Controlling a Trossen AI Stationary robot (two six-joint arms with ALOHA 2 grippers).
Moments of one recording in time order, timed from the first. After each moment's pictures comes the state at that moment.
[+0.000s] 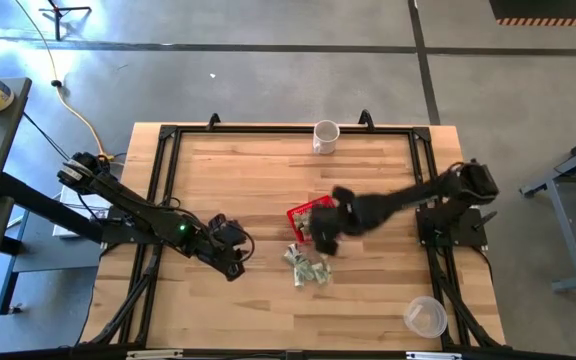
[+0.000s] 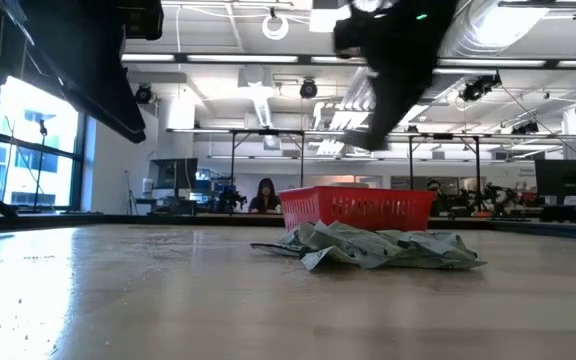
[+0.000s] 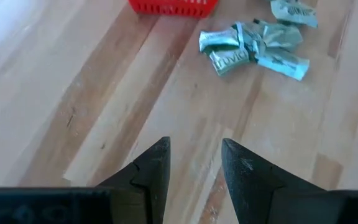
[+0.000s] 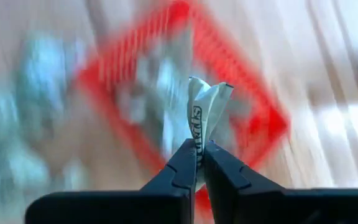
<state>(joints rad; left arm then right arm) -0.49 1.35 0.83 -0.50 -0.43 -0.84 0.19 1.70 1.27 -0.86 0.38 0.42</state>
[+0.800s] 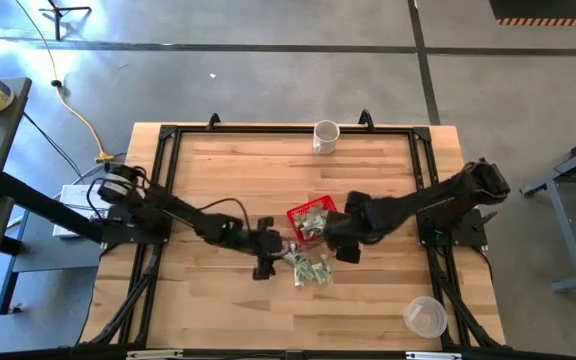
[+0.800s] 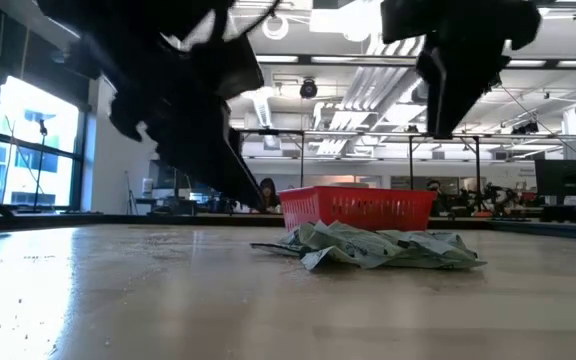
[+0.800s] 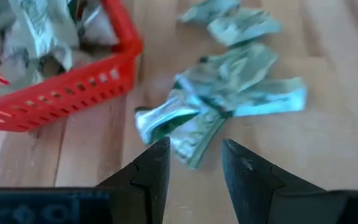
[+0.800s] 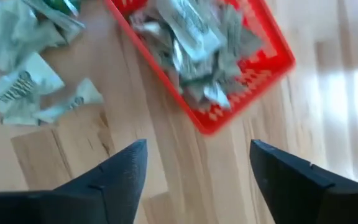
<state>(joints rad) -0.27 1.72 0.84 0.13 -0.15 -0.17 0.27 1.62 1.28 -1.09 0.32 0.47</state>
